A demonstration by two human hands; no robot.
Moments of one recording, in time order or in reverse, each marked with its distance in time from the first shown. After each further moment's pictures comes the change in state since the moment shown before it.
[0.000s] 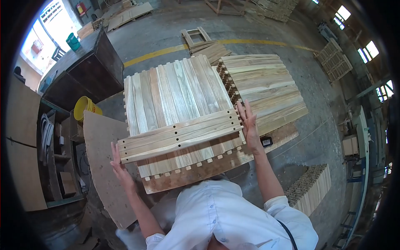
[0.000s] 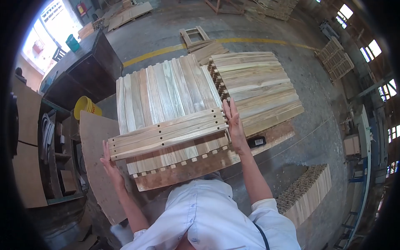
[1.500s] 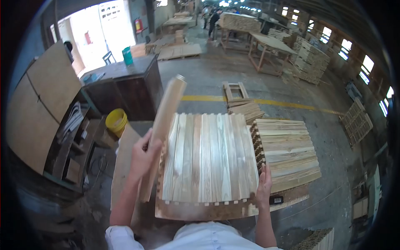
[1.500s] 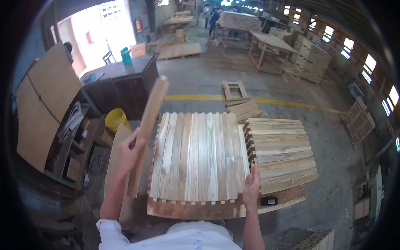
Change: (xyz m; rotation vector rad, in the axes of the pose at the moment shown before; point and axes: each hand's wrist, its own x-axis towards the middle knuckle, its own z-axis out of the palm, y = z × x) left_hand 0.098 0.125 0.012 0.148 -0.113 0.019; right_hand -0.007 -0.019 0.018 -0.457 0.276 -0.141
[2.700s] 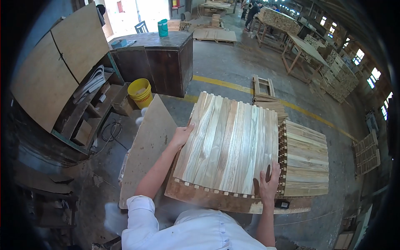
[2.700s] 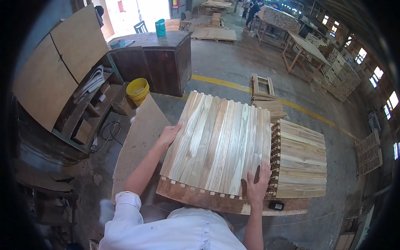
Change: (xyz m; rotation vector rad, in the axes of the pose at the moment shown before) left_hand 0.039 -0.173 0.030 -0.156 0.006 -0.455; right_hand -0.017 -0.003 0.055 -0.529 -0.206 -0.086
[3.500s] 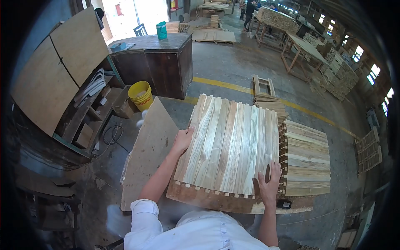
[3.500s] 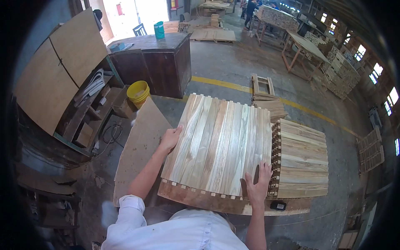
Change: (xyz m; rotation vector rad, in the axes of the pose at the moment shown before) left_hand -0.017 0.013 0.007 0.338 0.106 0.057; right_hand -0.001 -0.013 -0.006 -0.065 -0.004 -0.026
